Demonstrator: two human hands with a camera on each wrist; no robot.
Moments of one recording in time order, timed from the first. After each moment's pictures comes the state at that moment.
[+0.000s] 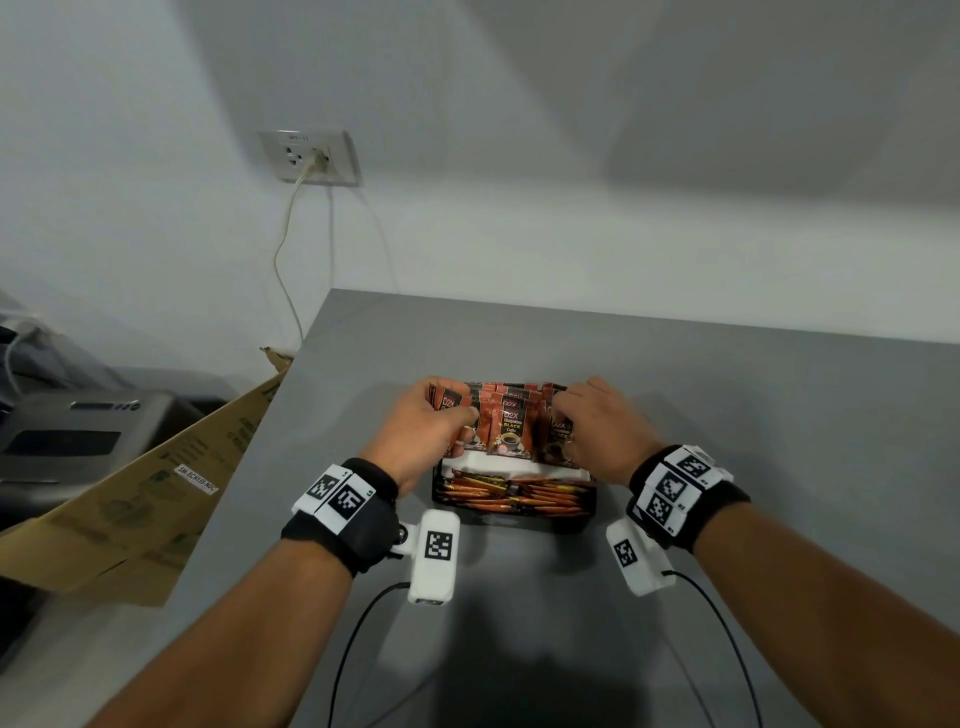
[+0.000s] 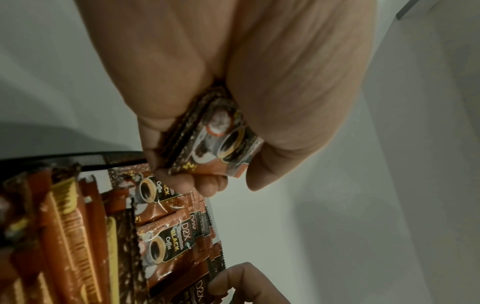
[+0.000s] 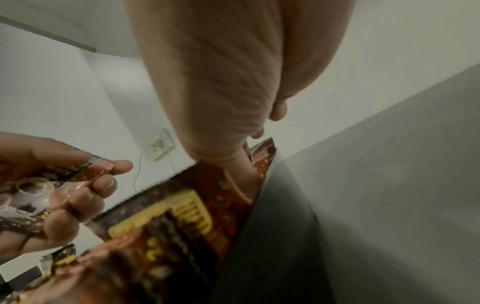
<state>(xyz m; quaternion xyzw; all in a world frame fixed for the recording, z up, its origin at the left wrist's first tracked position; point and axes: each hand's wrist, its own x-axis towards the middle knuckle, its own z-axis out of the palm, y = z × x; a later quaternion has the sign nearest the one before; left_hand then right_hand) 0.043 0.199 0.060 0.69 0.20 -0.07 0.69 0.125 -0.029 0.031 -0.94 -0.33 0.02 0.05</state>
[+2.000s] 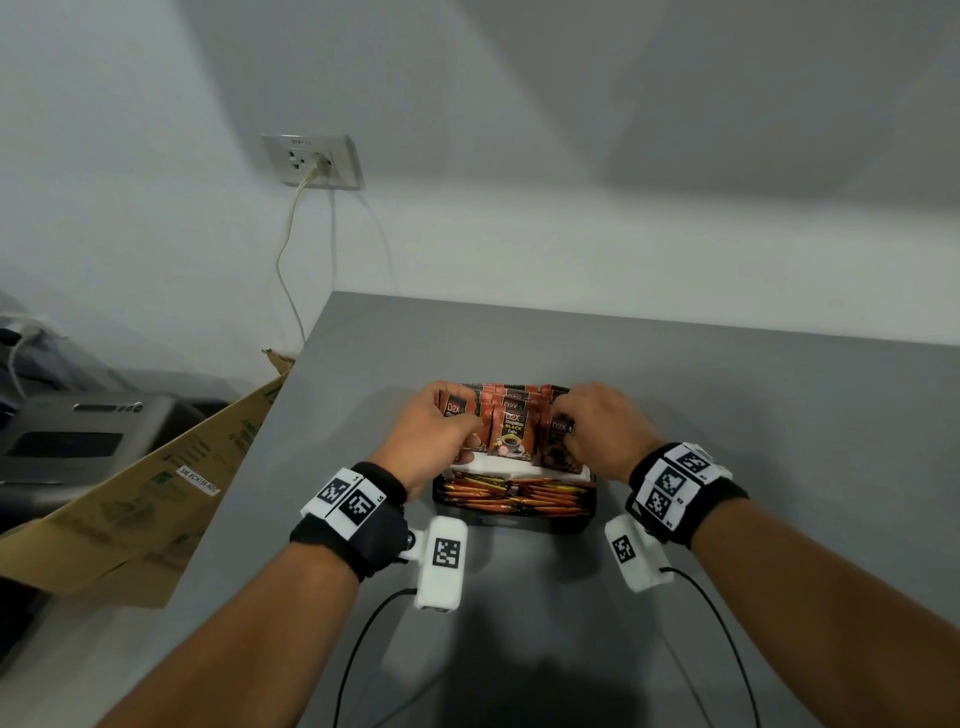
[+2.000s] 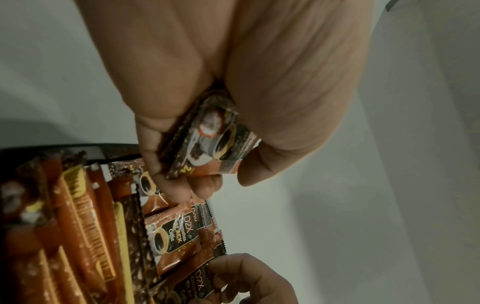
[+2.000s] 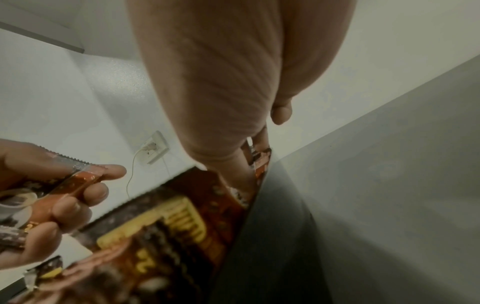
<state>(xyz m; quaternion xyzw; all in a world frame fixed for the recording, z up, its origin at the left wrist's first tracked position) 0.038 0.188 0.068 0.71 0.21 -0.08 0.67 0.127 -0.029 0.035 -0.94 -0.31 0.04 0.09</state>
